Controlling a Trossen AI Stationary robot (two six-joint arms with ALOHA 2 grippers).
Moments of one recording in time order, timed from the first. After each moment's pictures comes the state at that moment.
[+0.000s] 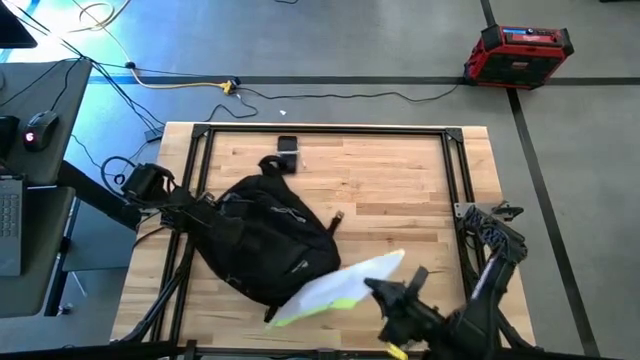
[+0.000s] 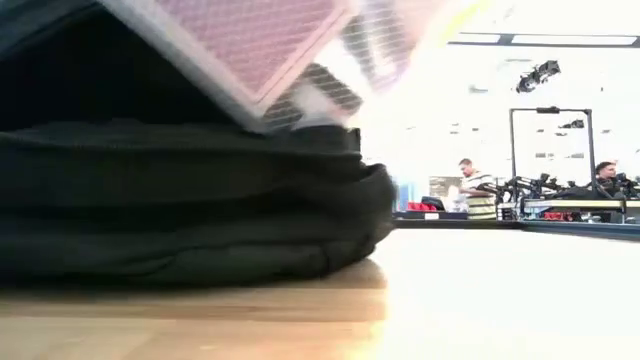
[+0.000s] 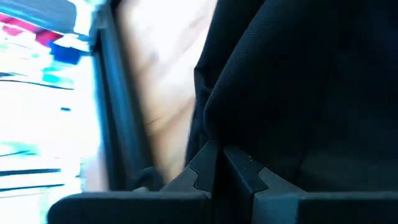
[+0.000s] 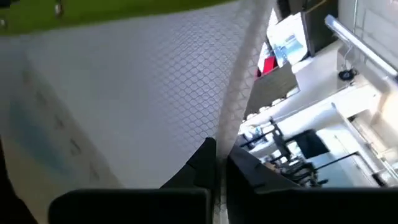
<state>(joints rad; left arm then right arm) -0.37 1.69 0.64 -1.25 -0.63 -1.49 0.91 2.06 2.20 -1.53 1.40 0.42</state>
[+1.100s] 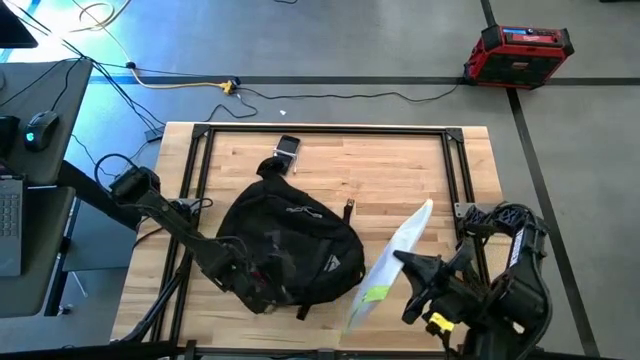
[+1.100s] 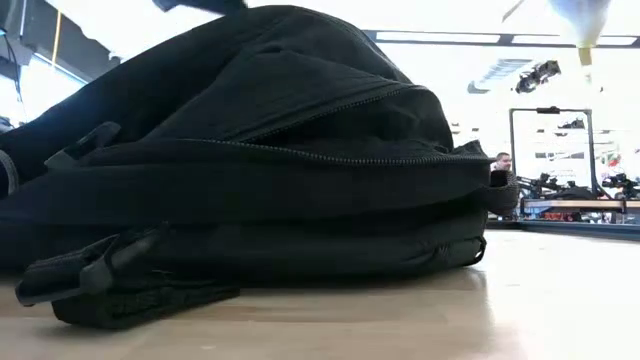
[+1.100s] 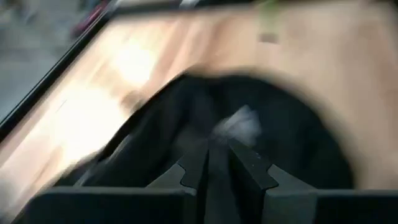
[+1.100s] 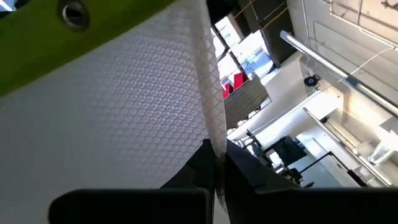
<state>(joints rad) -0.65 1.65 1.13 -0.22 -0.83 -0.35 0.96 1.92 2.35 -1.49 1.57 0.24</state>
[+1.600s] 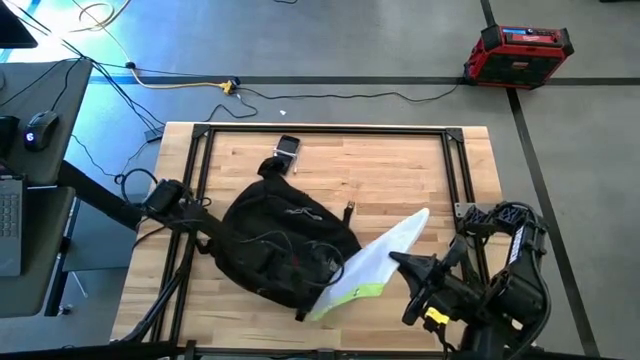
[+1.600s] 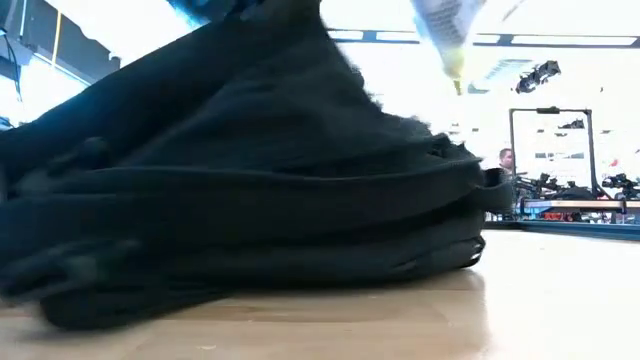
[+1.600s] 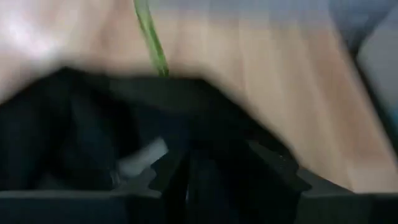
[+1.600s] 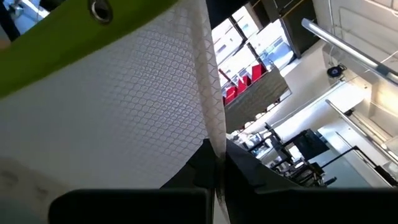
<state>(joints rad) -0.48 1.91 1.20 -0.13 -0.32 -0.40 0.95 1.92 2.35 -1.50 1.48 0.27</state>
